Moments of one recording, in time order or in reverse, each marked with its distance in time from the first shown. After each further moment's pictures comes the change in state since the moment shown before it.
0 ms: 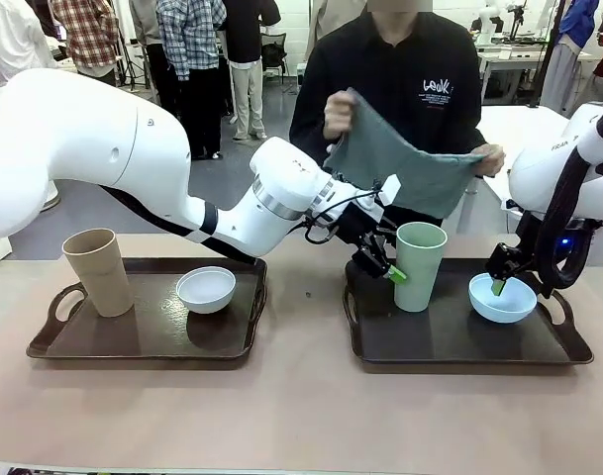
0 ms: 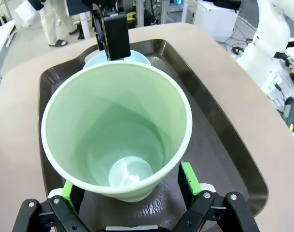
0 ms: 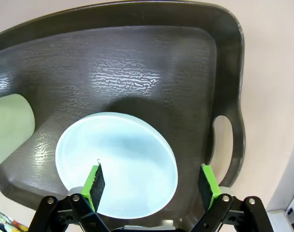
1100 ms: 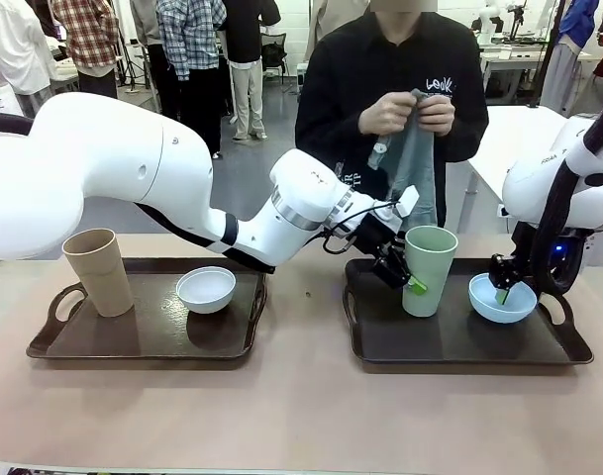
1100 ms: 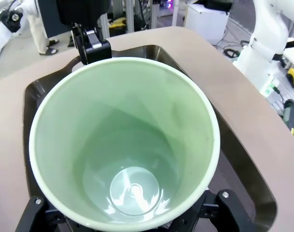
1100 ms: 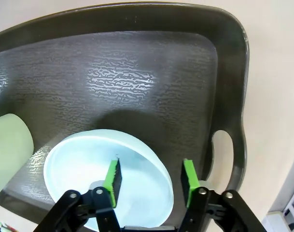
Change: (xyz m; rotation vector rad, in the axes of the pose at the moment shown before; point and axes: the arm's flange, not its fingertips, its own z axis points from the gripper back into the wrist) left arm 0.002 0.004 -0.037 -0.051 -0.032 -0.012; right arm 0.007 -0.001 -0.017 -0.017 0.001 0.009
